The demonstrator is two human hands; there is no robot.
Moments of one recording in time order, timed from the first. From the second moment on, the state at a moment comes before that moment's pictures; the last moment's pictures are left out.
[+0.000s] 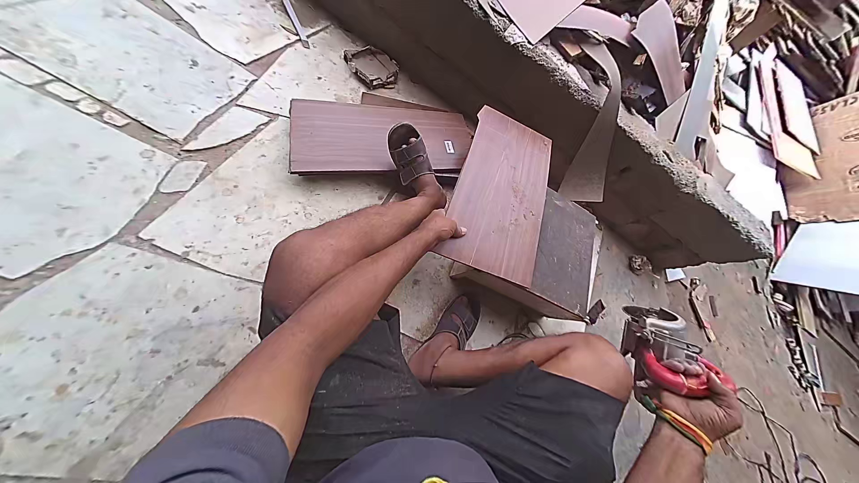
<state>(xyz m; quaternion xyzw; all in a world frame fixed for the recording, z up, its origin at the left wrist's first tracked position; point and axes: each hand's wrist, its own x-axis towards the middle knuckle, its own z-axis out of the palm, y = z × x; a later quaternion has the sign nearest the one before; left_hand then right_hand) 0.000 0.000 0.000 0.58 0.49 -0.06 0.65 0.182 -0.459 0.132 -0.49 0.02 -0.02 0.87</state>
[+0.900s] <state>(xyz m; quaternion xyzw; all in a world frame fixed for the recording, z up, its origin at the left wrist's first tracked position) -0.008 0.009 0.002 0.57 0.46 -0.10 0.68 0.055 -0.240 0.149 -0.61 -0.03 0.48 0.63</state>
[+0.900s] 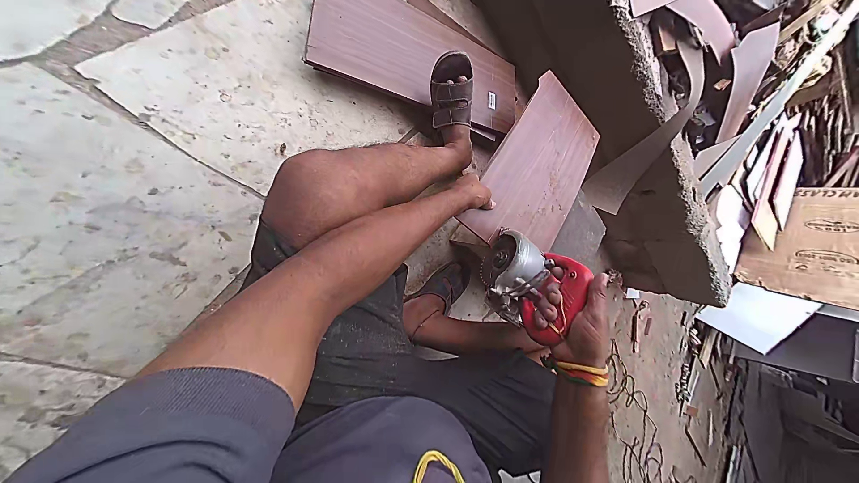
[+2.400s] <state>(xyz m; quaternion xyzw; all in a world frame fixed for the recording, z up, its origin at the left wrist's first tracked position) -0.011 0.000 0.014 0.64 0.45 -0.08 0.62 0.005 -0.261 0.110 -0.65 -0.05 0.37 0.66</state>
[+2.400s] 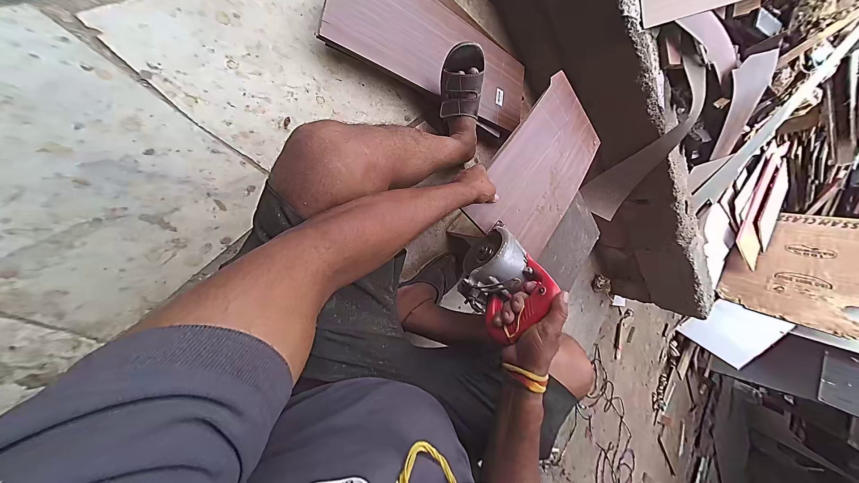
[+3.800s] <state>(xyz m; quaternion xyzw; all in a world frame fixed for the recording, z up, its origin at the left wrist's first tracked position) -0.012 0.000 0.017 0.64 0.44 -0.09 0.62 -0.003 -0.263 0.094 -0.65 -0.05 0.34 0.68</state>
